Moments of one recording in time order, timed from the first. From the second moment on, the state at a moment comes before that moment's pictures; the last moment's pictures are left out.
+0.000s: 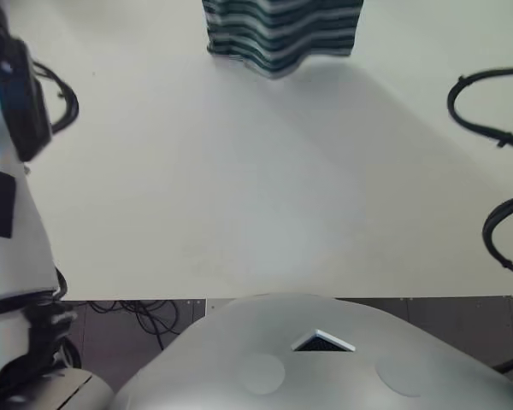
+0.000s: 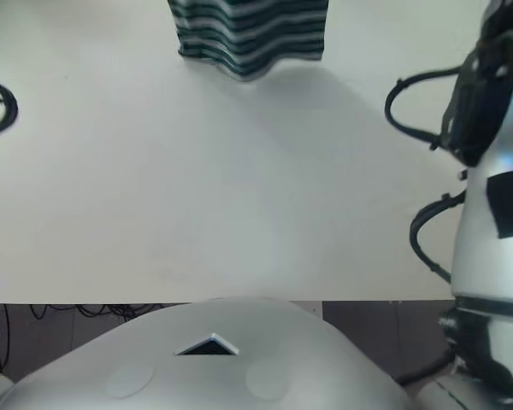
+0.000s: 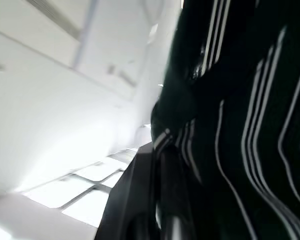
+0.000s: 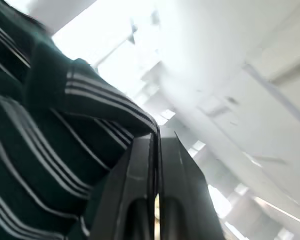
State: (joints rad) left arm -1.39 0.60 -0.27 1.23 0.45 -0.57 -0.27; right arm -1.35 -0.49 0.05 1.15 -0.12 -0.61 0.52
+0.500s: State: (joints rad) left arm 0.27 1.40 -0.75 -0.21 -0.24 -0.83 -0.51; right arm 0.31 -0.79 0.06 0.02 0.43 -0.42 1.23
